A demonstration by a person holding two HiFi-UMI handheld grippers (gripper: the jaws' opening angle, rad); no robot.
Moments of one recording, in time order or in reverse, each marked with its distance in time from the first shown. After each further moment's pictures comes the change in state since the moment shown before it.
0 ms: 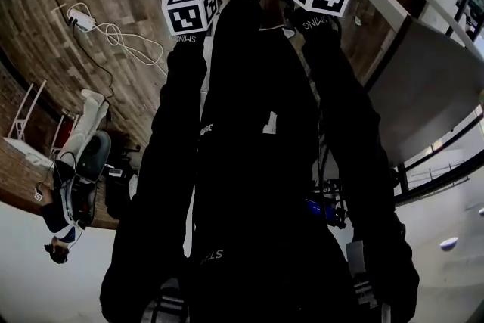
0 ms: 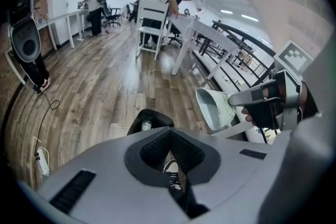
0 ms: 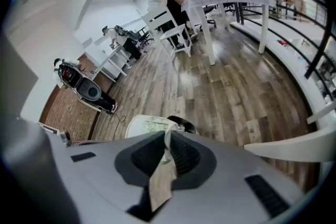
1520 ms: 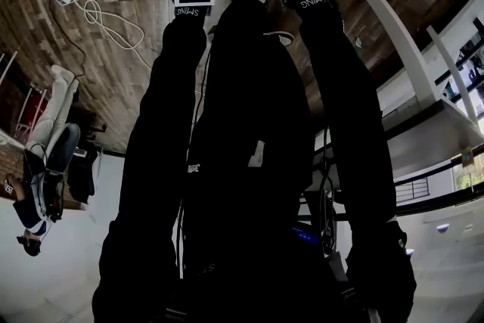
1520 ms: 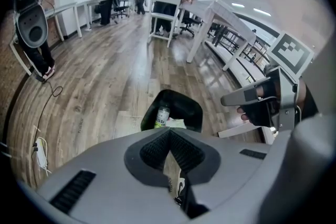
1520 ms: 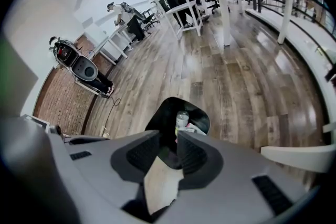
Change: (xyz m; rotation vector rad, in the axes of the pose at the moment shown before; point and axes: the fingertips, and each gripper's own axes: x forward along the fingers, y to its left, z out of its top) left arm 0.126 0.126 -0.072 -0.065 0.072 0.061; right arm 0.212 0.008 -0.054 -0.094 0.157 -0.006
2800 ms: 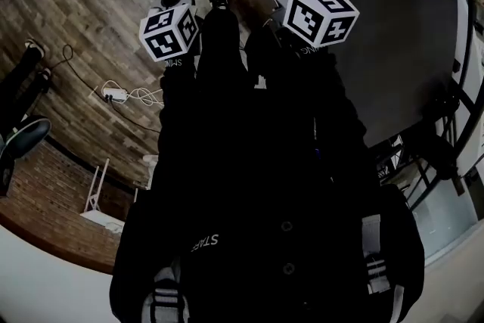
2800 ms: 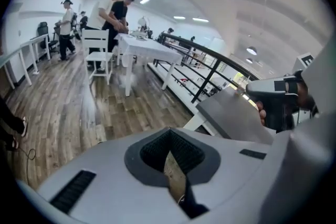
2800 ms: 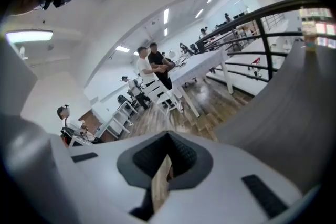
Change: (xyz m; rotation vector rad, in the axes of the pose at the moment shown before) left arm -0.320 -0.363 0.087 0.405 -0.153 -0.337; right arm -0.591 -0.026 -0.040 0.289 -0.736 0.010
